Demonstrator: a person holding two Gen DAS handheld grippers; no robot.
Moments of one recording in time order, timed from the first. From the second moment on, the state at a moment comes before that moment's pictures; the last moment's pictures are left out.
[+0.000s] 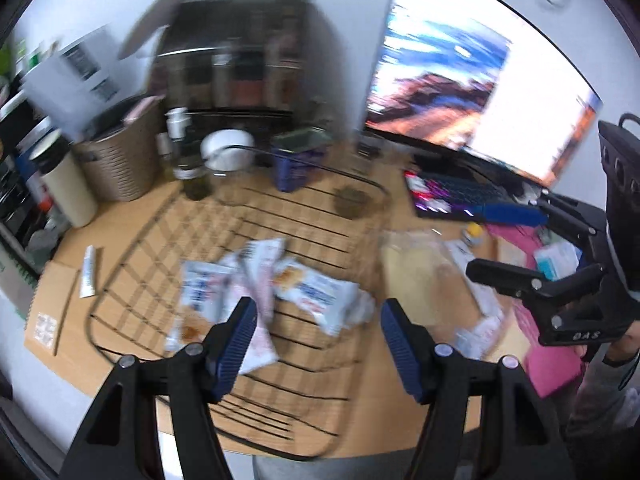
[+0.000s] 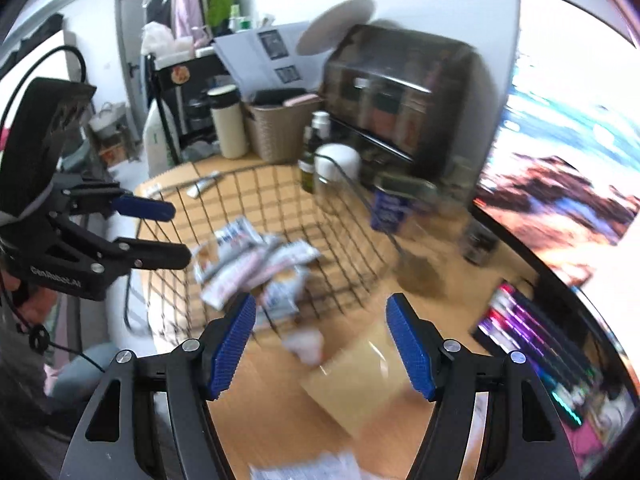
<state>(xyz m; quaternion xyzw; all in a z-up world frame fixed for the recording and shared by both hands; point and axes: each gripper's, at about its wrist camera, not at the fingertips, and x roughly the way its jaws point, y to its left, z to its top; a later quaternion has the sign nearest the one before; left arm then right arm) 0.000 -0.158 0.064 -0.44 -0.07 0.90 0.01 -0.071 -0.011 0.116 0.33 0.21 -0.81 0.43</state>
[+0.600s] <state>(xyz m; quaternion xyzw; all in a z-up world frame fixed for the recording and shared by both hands) -0.014 0.014 -0.047 -0.57 0.00 0.80 0.17 -0.046 0.197 0.046 0.42 0.11 -0.85 0.29</state>
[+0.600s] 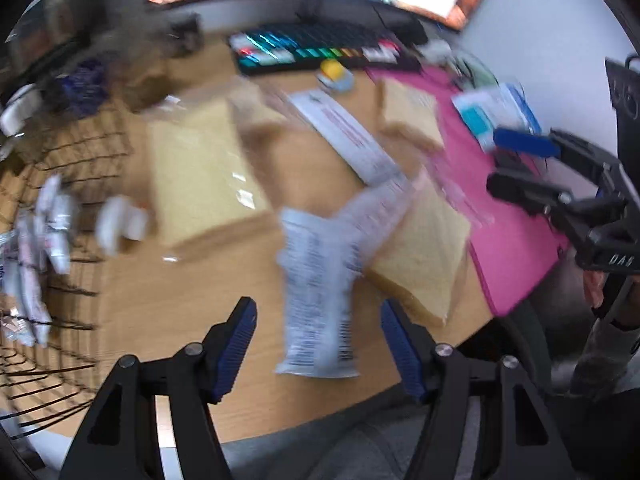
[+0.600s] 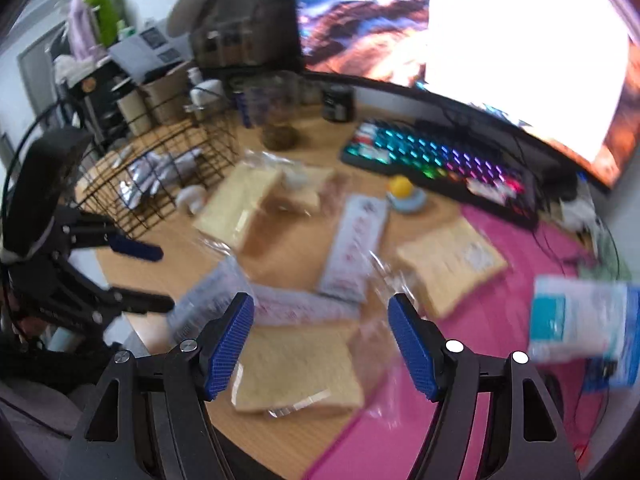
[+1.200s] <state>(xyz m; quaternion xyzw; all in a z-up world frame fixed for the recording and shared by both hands) -0.036 0.012 -0.081 -0.58 -0.02 0.80 0.15 -0.062 0.236 0.005 0.45 0.07 -0.85 0.26</state>
